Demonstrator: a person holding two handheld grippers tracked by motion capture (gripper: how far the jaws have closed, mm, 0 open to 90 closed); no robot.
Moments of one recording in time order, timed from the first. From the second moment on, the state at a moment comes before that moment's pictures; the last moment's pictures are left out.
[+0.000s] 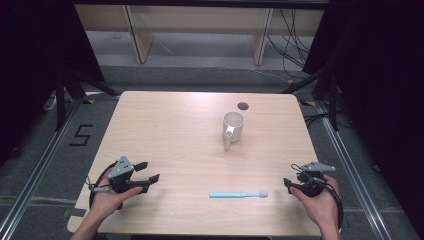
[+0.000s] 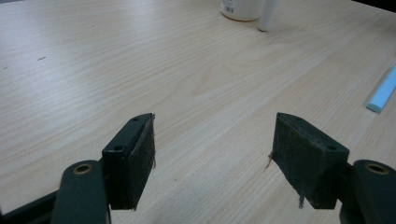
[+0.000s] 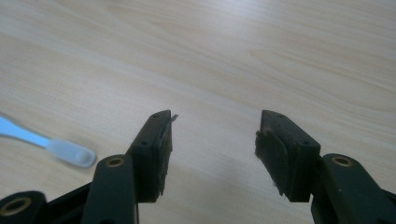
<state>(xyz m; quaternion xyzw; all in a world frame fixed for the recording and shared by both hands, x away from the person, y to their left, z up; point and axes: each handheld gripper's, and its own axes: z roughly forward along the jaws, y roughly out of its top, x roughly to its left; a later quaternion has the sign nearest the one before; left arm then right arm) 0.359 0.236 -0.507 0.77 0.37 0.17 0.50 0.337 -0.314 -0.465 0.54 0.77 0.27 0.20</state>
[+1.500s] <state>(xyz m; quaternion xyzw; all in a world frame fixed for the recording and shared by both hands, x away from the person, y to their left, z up) 0.360 0.232 -0.509 0.77 0.36 0.17 0.50 0.372 -0.275 -0.457 0.32 0.94 0.08 0.02</state>
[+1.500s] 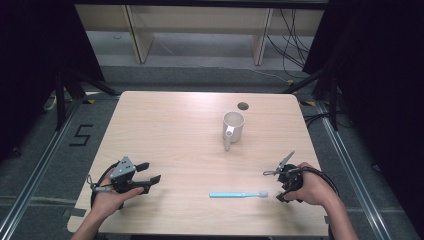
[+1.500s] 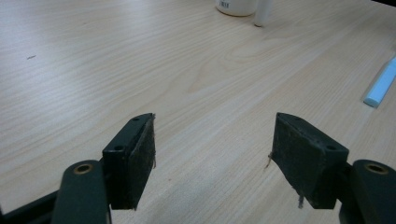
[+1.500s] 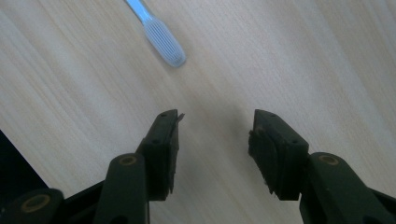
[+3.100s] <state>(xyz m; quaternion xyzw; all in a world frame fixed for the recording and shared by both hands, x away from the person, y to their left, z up) 0.359 0.230 -0.509 0.78 0.35 0.17 0.49 0.387 -0.182 -0.458 0.15 0.99 0.02 0.00</state>
